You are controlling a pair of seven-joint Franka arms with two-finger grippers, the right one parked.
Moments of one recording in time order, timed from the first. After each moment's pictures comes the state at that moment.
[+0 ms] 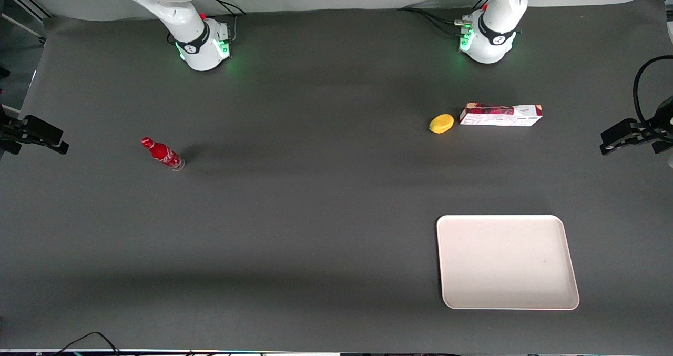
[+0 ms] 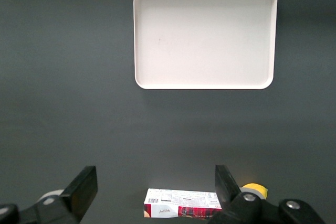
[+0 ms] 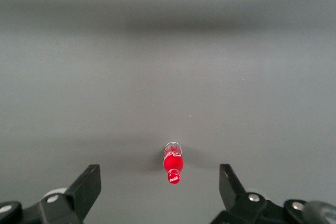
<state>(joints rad) 0.05 0.08 -0.03 -1.53 0.05 1.64 0.02</state>
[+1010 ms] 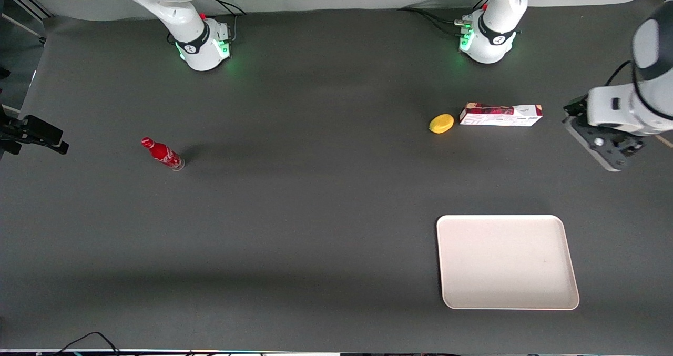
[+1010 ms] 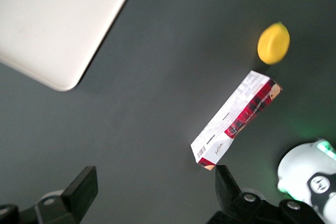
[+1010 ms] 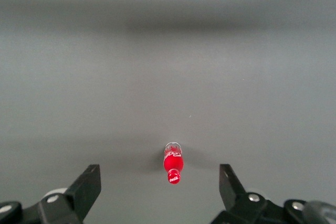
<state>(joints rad) 0.06 0.00 -0.07 -1.89 0.08 1.69 0.95</state>
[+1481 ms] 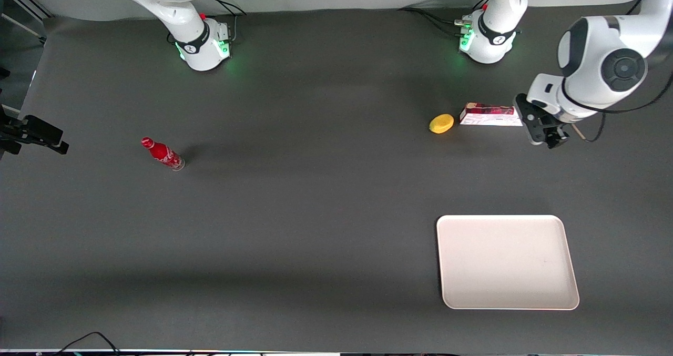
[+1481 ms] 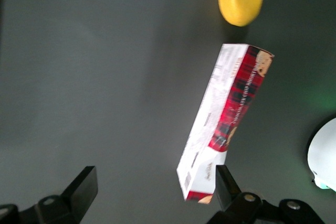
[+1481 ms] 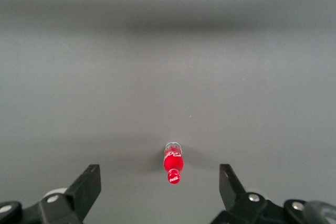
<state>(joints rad) 0.06 -0.17 -0.10 -2.43 0.05 2.07 1.22</state>
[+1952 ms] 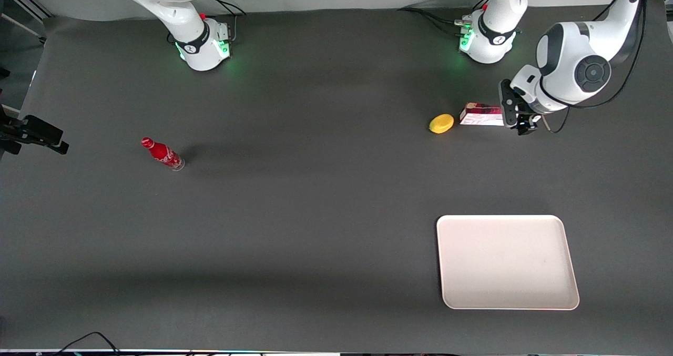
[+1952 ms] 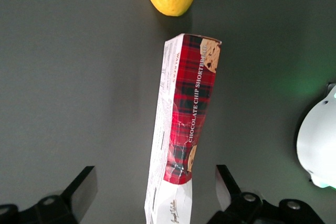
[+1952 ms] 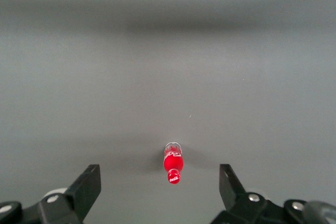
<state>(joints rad) 0.06 -0.18 -0.10 -2.64 -0.03 2.20 1.46</state>
